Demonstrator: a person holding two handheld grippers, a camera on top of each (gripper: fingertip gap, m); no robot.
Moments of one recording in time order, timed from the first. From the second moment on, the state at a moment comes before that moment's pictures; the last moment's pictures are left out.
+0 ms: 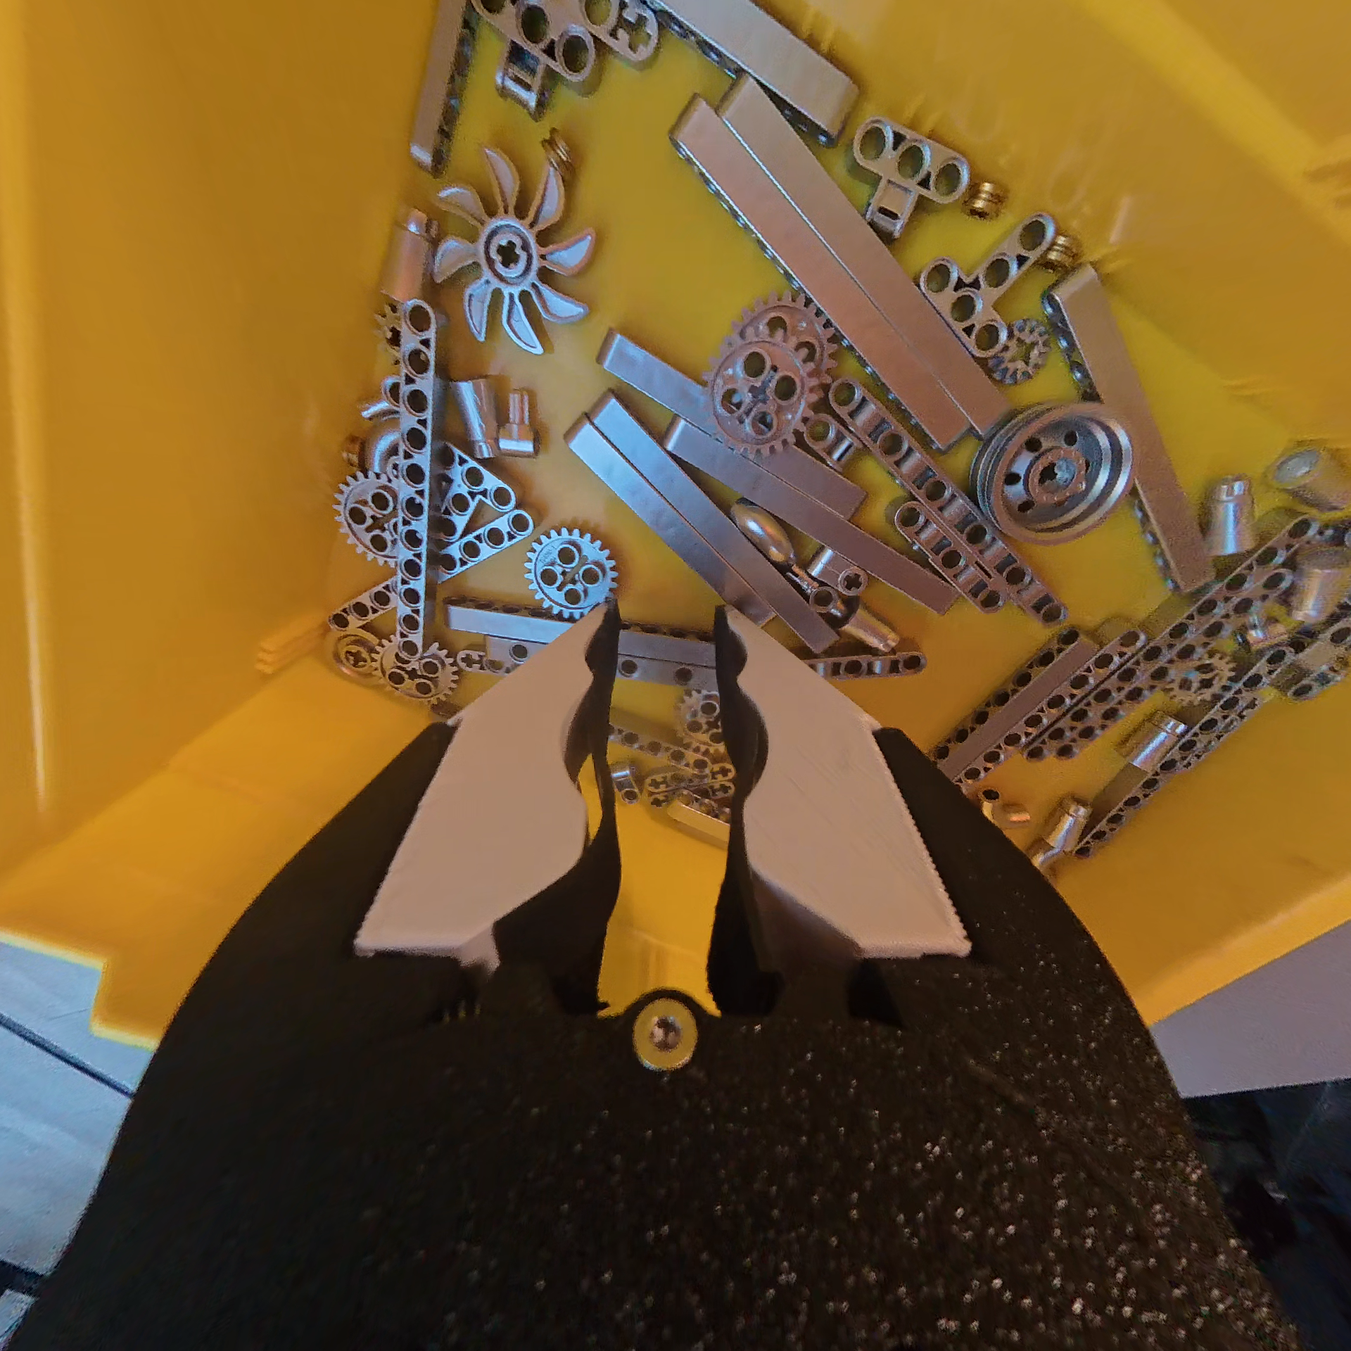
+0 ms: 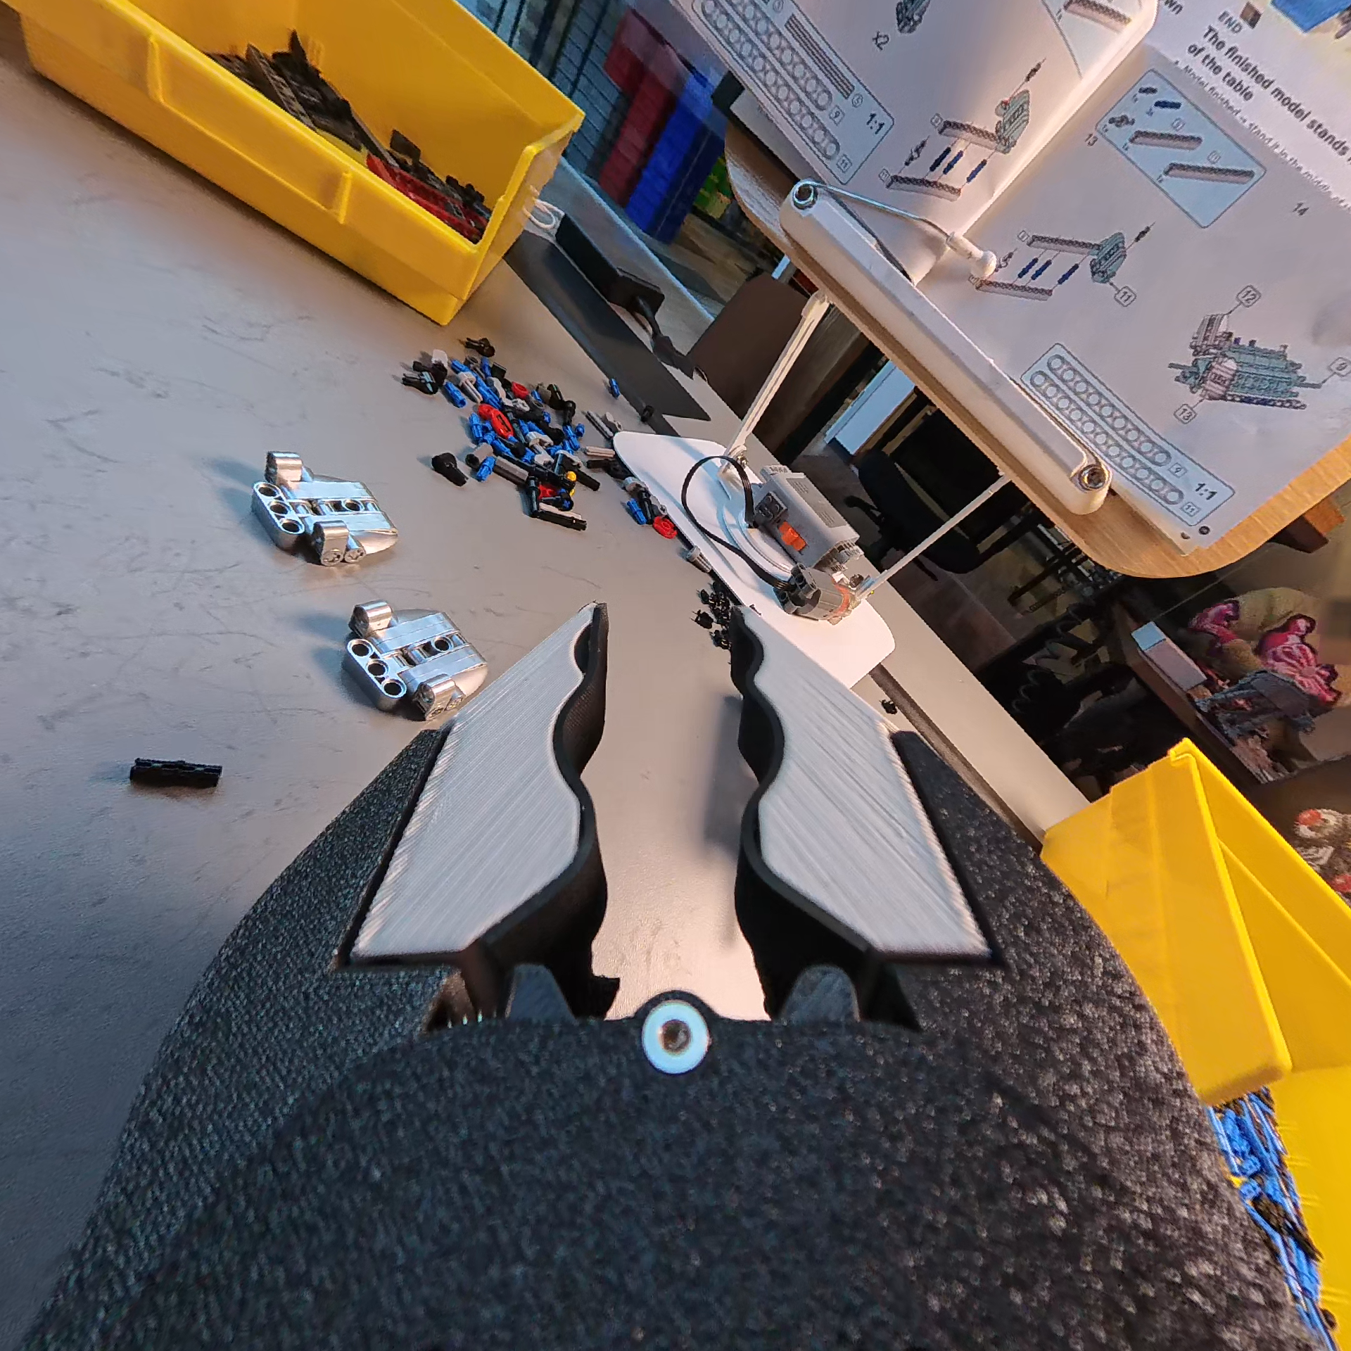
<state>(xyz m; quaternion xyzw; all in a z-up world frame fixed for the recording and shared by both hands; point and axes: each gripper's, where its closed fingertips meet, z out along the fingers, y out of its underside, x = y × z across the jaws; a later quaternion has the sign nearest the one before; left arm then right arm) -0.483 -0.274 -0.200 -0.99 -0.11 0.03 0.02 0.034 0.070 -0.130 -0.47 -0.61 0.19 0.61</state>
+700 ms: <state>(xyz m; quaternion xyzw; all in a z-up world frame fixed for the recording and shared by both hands) -0.560 -0.259 -0.177 -0.96 -0.22 0.17 0.08 0.035 0.072 -0.131 -0.47 -0.61 0.19 0.61</state>
